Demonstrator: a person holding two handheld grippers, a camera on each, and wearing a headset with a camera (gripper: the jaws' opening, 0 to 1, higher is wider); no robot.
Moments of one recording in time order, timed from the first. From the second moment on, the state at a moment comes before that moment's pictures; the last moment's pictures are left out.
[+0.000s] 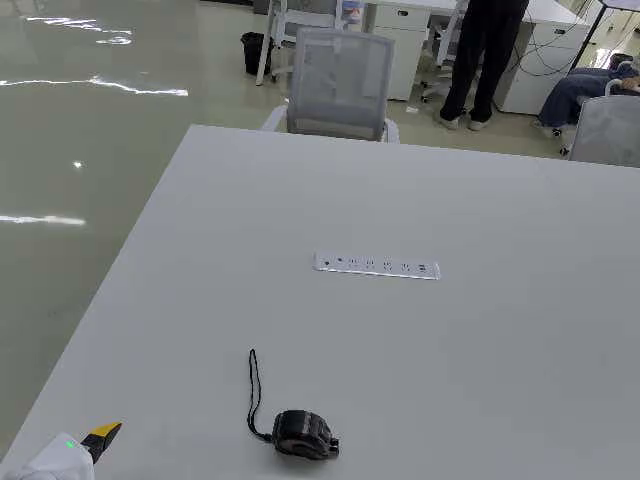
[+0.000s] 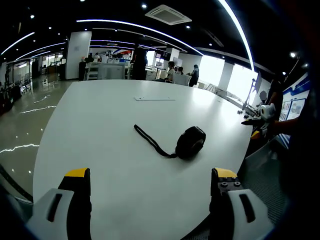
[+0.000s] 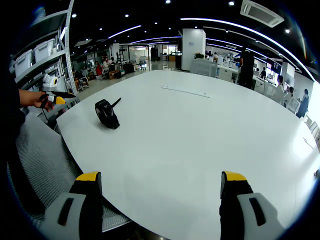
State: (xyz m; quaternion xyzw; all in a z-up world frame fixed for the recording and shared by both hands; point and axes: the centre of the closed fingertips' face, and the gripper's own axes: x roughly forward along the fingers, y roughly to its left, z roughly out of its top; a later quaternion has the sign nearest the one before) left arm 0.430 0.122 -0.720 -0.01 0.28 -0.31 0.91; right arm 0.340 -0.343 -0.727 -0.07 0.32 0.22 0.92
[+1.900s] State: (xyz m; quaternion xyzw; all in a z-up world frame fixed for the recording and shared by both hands) left arm 0.425 0.116 -0.717 -0.01 0.29 -0.32 0.90; right arm 0.342 -0.344 -0.730 -0.08 0.33 0.22 0.92
